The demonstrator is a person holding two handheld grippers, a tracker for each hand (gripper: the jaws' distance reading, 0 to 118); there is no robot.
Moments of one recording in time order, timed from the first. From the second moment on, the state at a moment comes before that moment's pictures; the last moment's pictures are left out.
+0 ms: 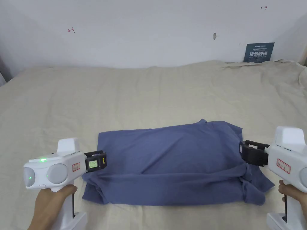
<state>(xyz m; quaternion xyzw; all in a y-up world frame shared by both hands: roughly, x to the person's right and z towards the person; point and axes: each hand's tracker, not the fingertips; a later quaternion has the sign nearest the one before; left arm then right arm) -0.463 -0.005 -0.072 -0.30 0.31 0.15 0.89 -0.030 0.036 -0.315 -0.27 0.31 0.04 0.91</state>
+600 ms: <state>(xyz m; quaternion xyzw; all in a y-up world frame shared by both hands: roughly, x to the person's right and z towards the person) -0.409 -0.011 -0.010 -0.24 0.31 0.14 0.91 0.001 0.036 -0.244 -0.18 0.30 0.04 0.93</state>
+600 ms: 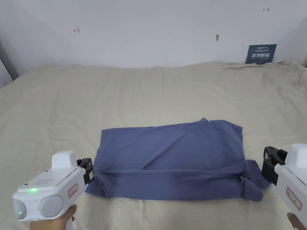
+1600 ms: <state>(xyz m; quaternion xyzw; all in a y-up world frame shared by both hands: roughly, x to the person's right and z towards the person) -0.483 -0.112 -0.087 -0.51 0.30 0.19 0.78 -0.014 0.006 -0.278 -0.25 0.29 0.05 0.92</state>
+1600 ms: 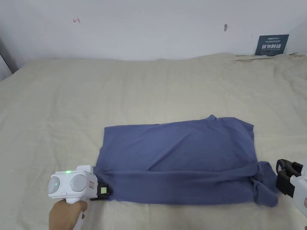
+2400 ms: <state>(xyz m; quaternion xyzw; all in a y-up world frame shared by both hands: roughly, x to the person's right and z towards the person) -0.493 -0.084 -0.065 -0.45 0.26 0.21 0.83 -0.031 -0.125 -0.352 -0.44 0.24 0.08 0.86</state>
